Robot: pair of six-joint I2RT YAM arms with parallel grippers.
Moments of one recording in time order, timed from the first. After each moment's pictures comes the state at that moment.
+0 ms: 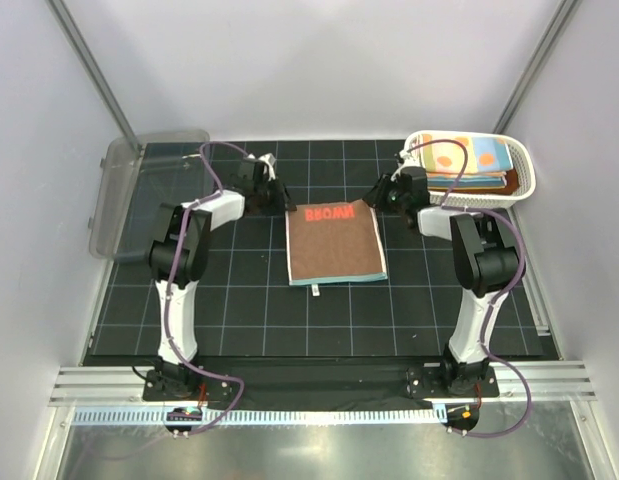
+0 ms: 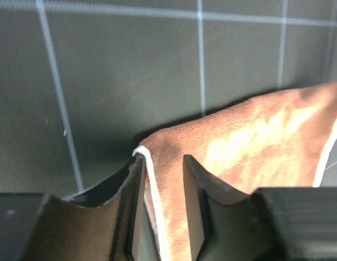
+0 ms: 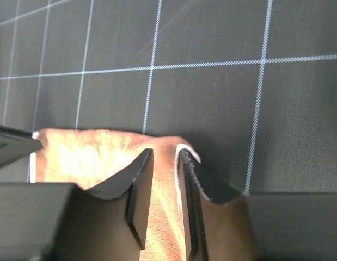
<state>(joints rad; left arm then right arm) -0.31 2.14 1.44 -0.06 0.31 -0.52 0.19 1.94 1.07 0.37 -0.23 0.48</state>
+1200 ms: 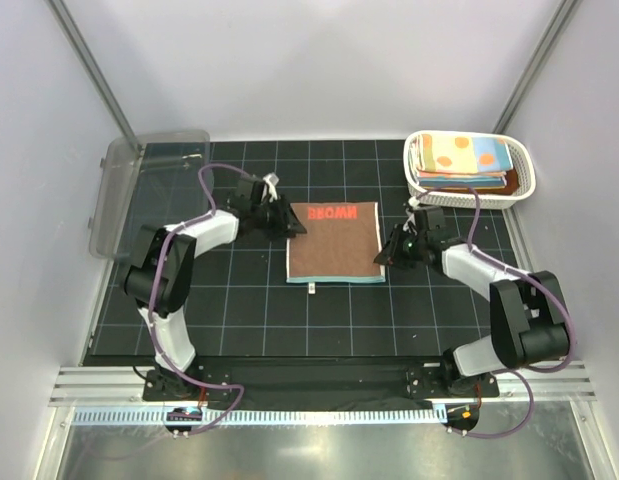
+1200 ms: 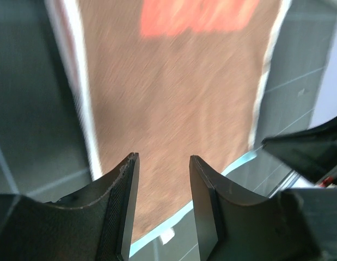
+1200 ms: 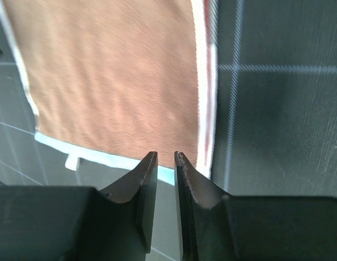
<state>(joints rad) -0.39 1.85 1.09 -0.06 0.45 -0.68 0.20 1.46 0.68 -0.13 -0.34 0.52</state>
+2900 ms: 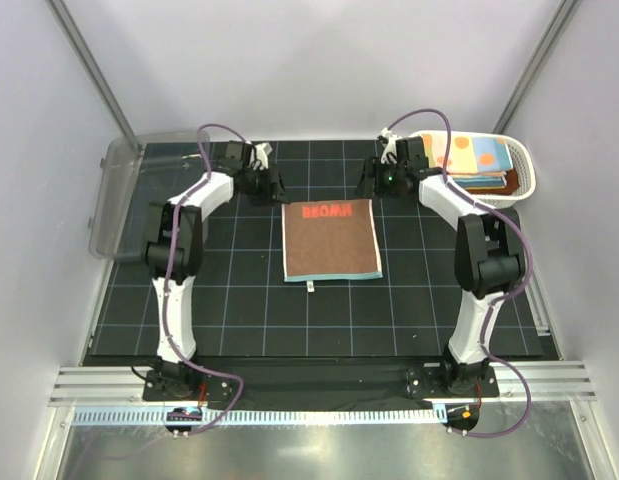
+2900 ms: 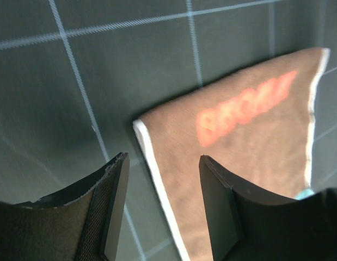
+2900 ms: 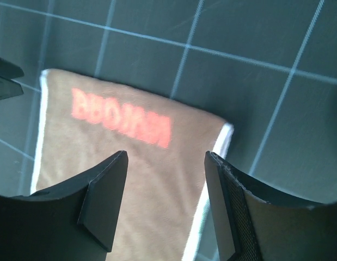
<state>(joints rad) -0.24 2.14 1.63 -0.36 0.44 -0.33 0.21 1.91 1.41 -0.23 -0.31 0.22</state>
